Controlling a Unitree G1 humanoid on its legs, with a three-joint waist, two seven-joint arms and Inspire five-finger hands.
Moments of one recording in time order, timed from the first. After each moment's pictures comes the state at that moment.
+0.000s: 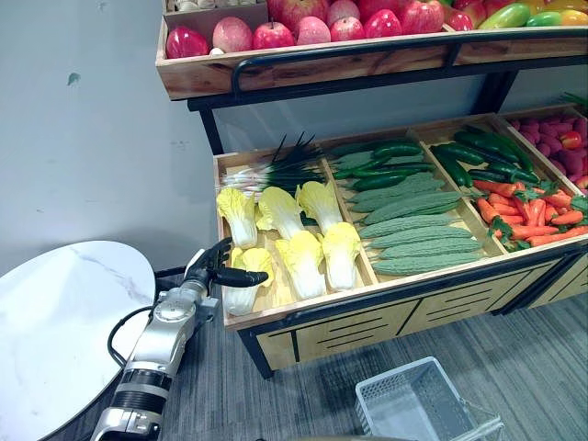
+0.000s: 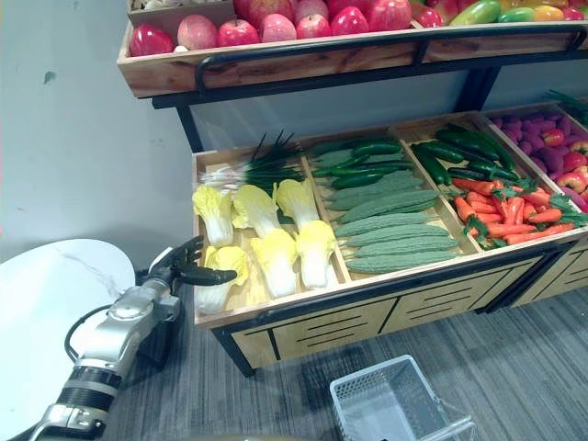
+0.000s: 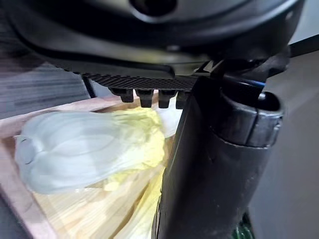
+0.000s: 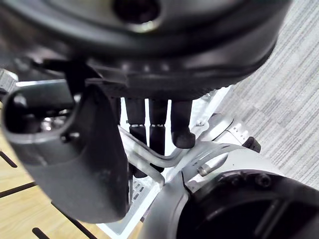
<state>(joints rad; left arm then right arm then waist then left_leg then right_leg) -0.18 0.40 -0.03 0.22 -0.18 0.40 -0.05 0.31 -0.05 -0.37 0.91 0.33 0.08 0.08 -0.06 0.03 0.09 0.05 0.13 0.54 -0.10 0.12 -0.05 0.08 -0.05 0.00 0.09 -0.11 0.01</state>
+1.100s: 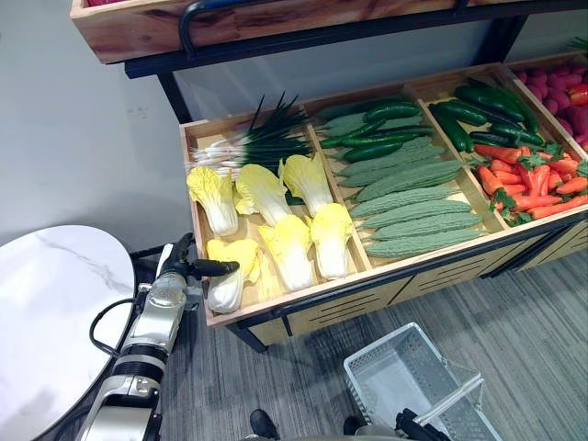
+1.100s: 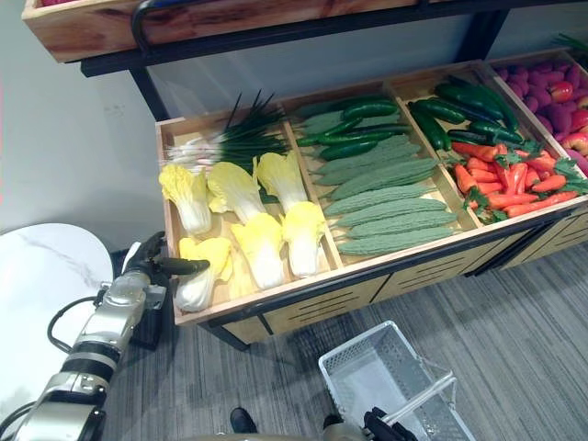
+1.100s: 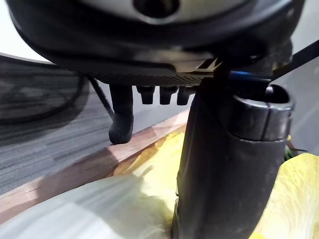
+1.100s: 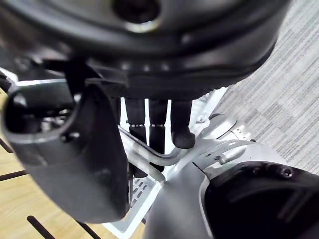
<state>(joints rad) -0.34 0.44 -0.02 0.49 -0.03 0.31 0.09 0.27 -0.09 -0.26 0.84 0.36 0.07 0.11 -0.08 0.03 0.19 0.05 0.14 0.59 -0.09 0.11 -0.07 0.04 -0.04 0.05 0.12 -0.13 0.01</state>
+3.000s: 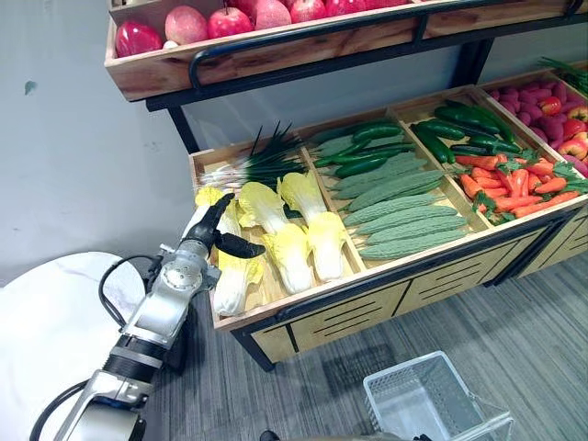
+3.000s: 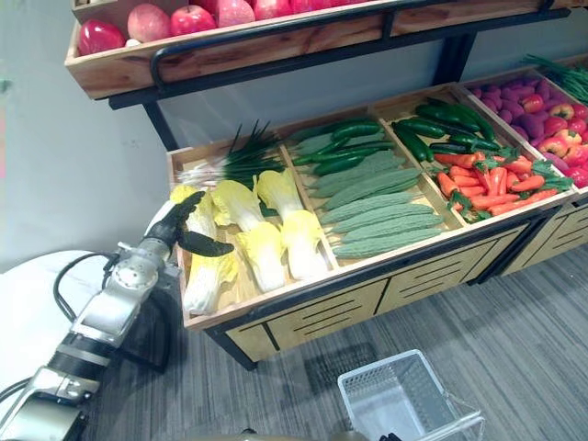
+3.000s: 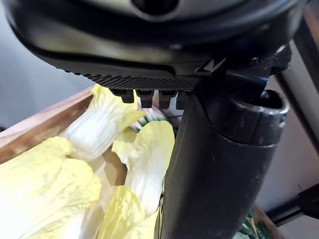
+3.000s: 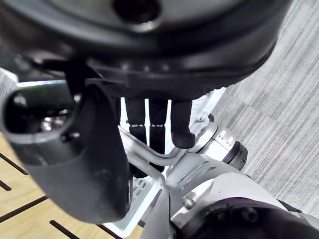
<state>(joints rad) -0.35 0.56 -0.17 0.08 -0.01 0.39 0.02 0.31 -0.08 -0.40 0.91 0.35 0.06 0.11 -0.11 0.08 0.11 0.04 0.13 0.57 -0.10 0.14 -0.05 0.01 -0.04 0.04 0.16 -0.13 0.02</state>
